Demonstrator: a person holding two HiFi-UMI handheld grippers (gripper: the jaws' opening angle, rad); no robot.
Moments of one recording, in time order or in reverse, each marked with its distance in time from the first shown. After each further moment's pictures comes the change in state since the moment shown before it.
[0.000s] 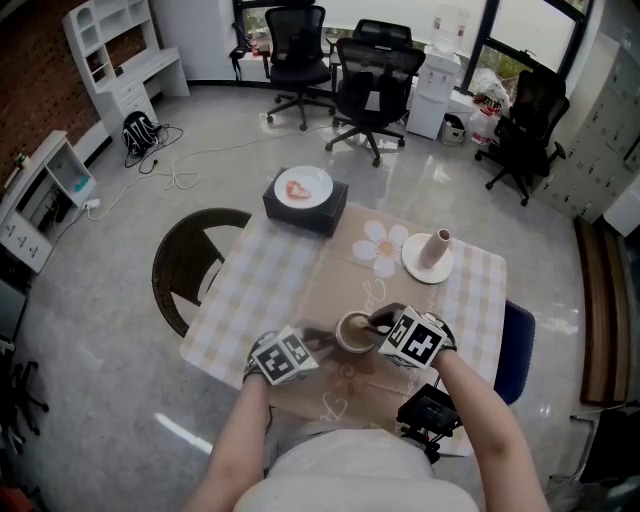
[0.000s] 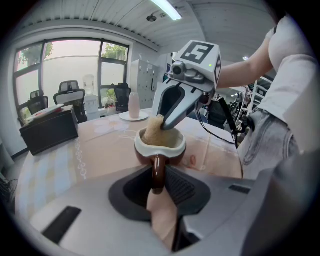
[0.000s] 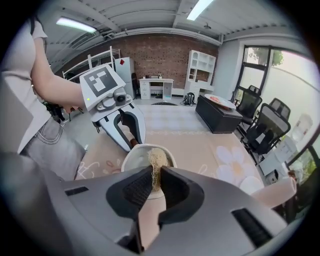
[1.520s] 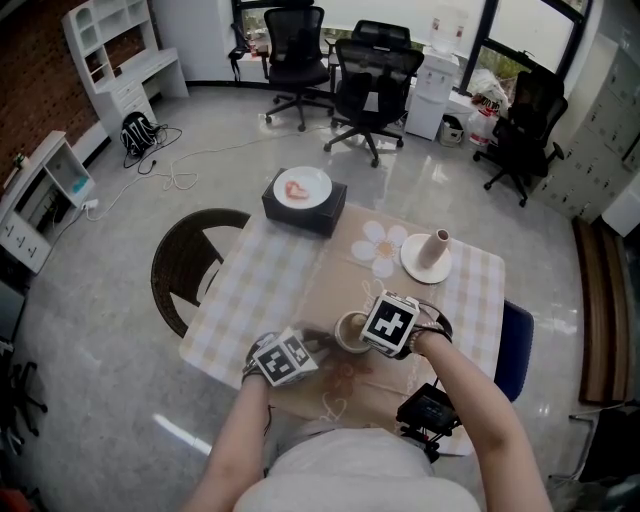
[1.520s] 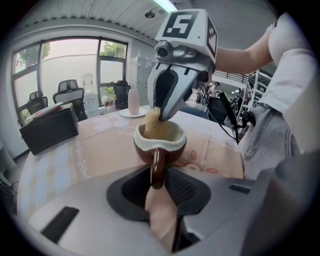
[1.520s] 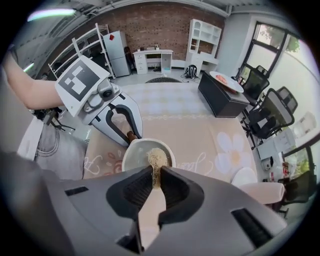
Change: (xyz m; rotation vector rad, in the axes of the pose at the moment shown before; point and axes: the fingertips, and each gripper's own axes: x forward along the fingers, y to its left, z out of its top) left arm 0.003 0.000 -0.010 0.013 0.038 0.006; right arm -0.001 -0.005 0.001 0.043 0.321 0.018
